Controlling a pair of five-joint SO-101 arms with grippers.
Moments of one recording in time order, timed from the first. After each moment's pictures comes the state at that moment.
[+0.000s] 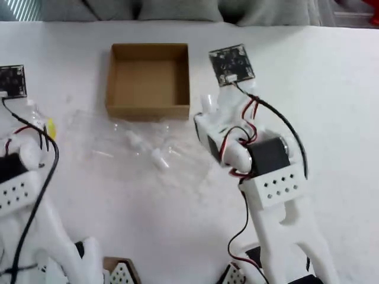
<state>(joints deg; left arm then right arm) -32.7 -41.5 39.5 53.1 -14.7 -22.9 -34.7 19.5 67.2 -2.2</state>
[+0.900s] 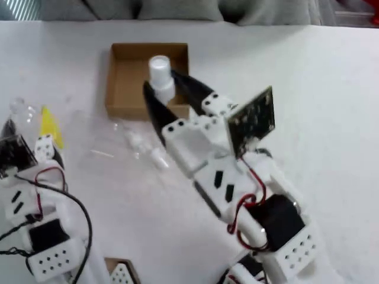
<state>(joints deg) -30.1 -84.4 81.0 19.3 1.3 -41.1 -54.7 25.0 34.9 1.2</state>
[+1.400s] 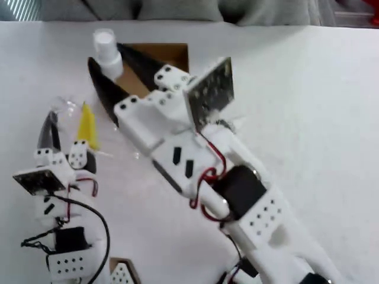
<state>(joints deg) -14.3 -99.6 97.4 4.5 8.7 -47.8 -35.3 9.8 23.8 -2.7</state>
